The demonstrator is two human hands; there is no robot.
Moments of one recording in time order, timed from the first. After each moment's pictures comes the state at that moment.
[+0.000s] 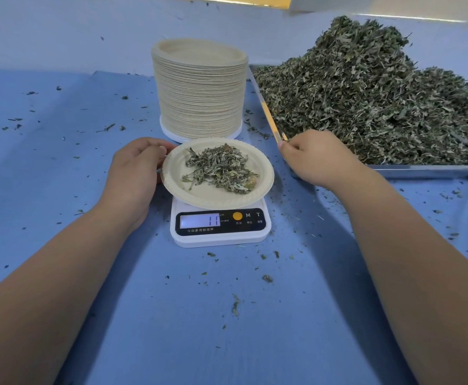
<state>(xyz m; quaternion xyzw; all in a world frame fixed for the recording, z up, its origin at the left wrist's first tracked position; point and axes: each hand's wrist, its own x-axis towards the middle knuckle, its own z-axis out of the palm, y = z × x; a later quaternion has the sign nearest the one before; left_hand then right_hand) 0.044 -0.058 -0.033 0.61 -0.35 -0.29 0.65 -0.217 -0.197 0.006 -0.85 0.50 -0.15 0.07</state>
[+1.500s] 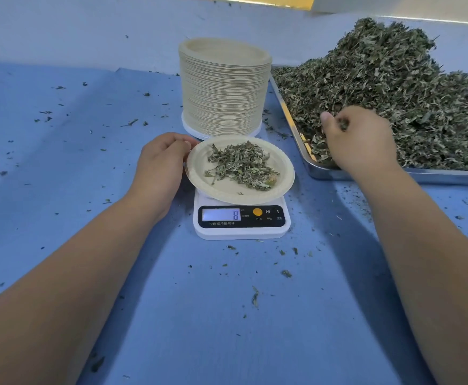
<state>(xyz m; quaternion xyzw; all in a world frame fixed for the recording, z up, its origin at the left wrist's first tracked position) 0.040 -0.055 -0.030 0.62 -0.33 -0.29 0.64 -0.227 -0.202 0.013 -0.75 0.56 -0.34 0.02</state>
